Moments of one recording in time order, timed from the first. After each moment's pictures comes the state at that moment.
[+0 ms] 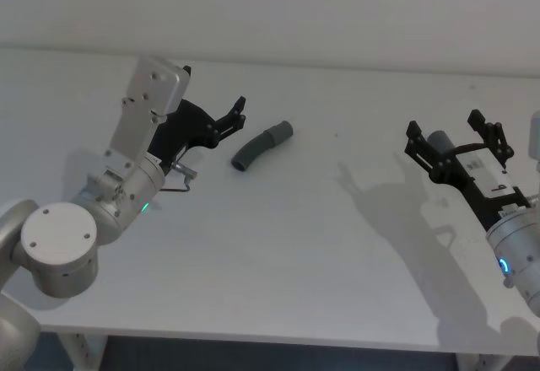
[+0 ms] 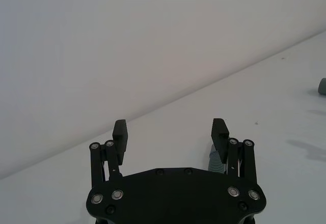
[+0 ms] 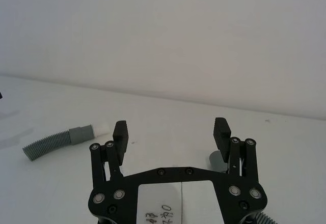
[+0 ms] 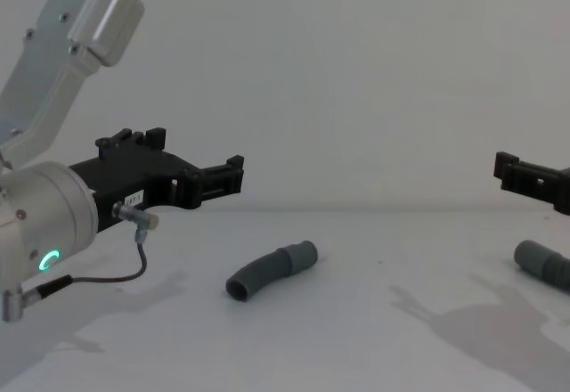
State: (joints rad) left arm -0.24 0.38 0.45 -1.63 -0.20 0.01 -0.01; right arm -0.01 0.34 -0.23 -1.77 0.29 0.03 0.07
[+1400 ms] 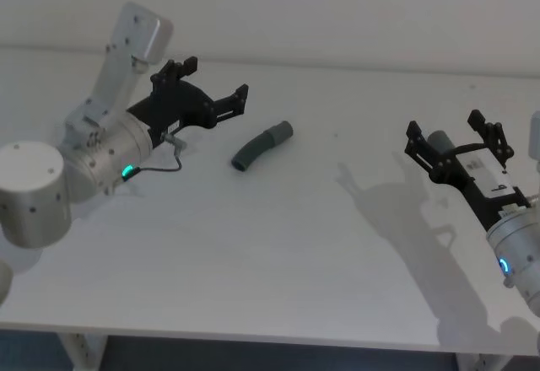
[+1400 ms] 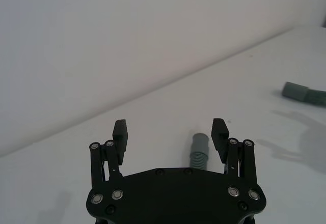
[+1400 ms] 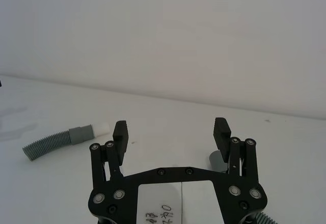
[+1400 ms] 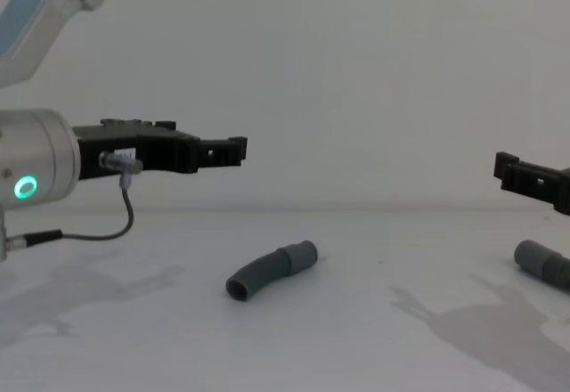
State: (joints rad) left arm -0.32 0.41 0.40 -1.65 -0.39 0.24 -0.20; right arm -0.01 0.34 -0.23 -1.77 0.29 0.03 0.07
